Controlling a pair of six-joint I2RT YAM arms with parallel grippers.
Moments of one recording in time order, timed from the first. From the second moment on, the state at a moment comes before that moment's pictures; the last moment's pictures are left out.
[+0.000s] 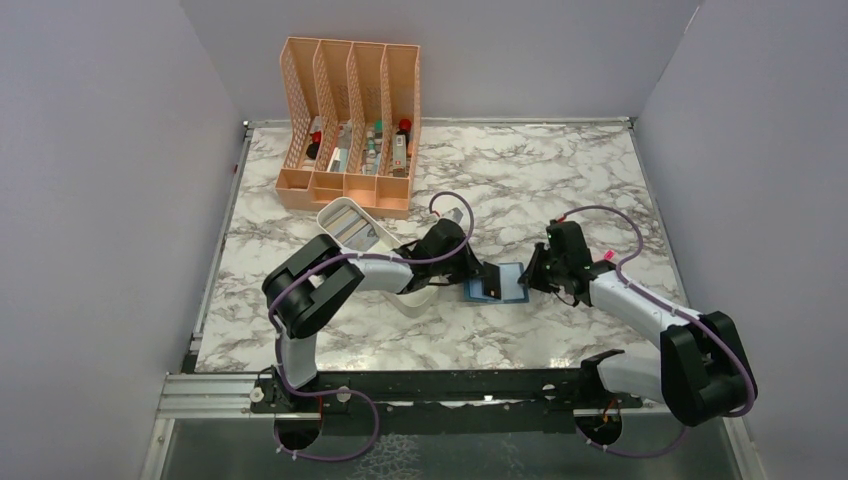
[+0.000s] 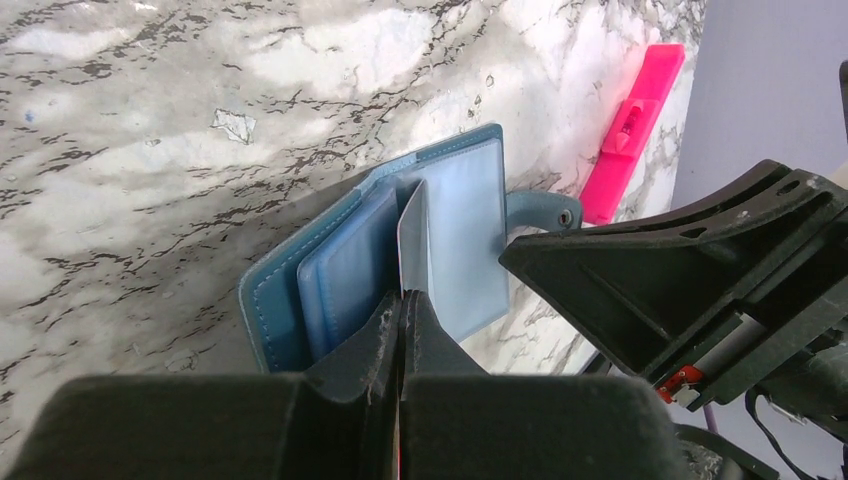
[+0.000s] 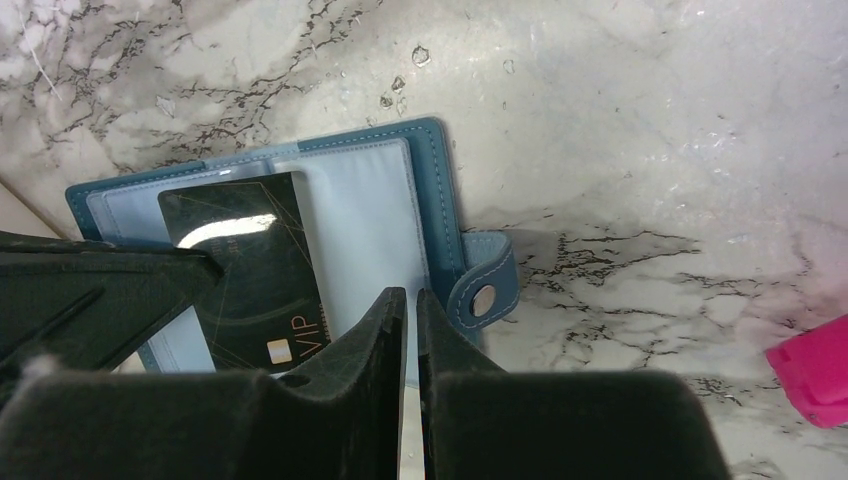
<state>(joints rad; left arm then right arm) -0.87 1.87 0.94 0.32 0.14 -1.05 0.32 1.22 0.52 -0.22 -0.07 0.59</state>
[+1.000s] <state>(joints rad) -0.90 1.88 0.92 0.35 0.09 -1.08 0.32 1.23 0.51 -0.25 -0.01 0.61</state>
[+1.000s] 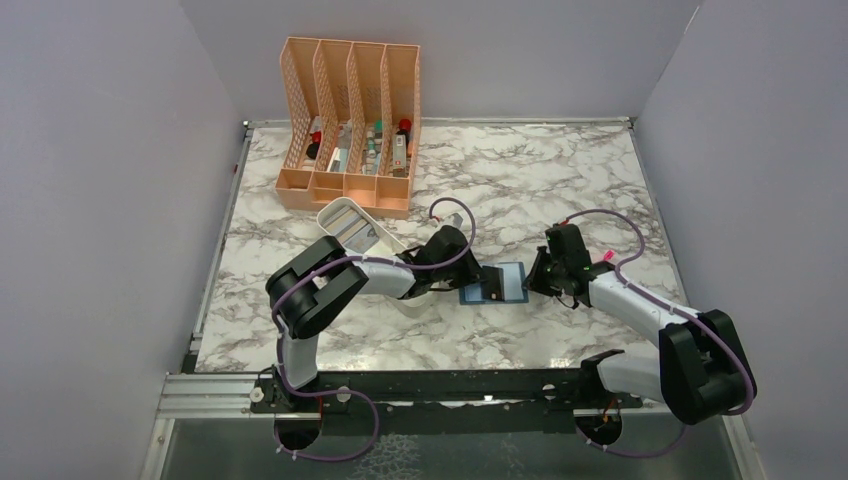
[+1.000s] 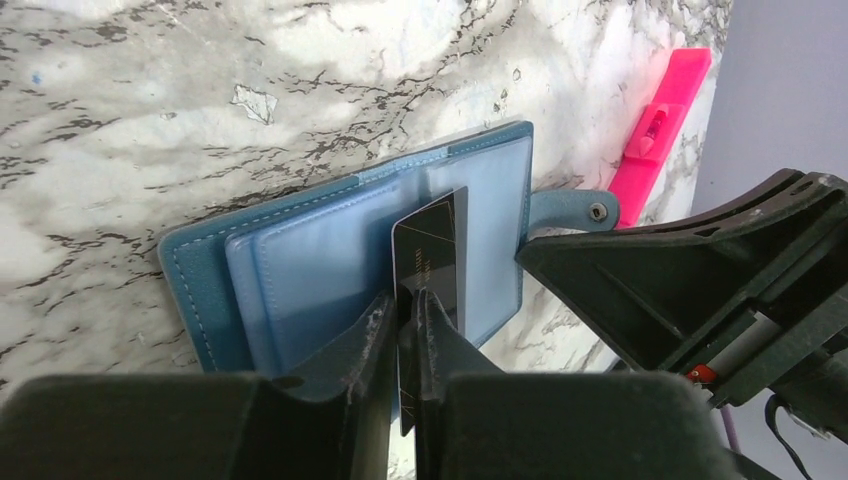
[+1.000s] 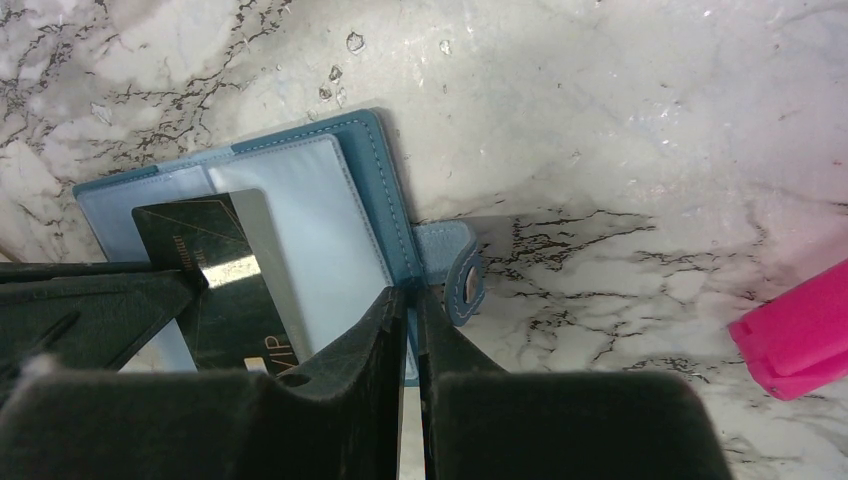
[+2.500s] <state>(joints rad) -0.96 1.90 1.01 0.27 -0.02 -1.02 0.32 1.19 0.49 -0.25 -0.04 0.61</state>
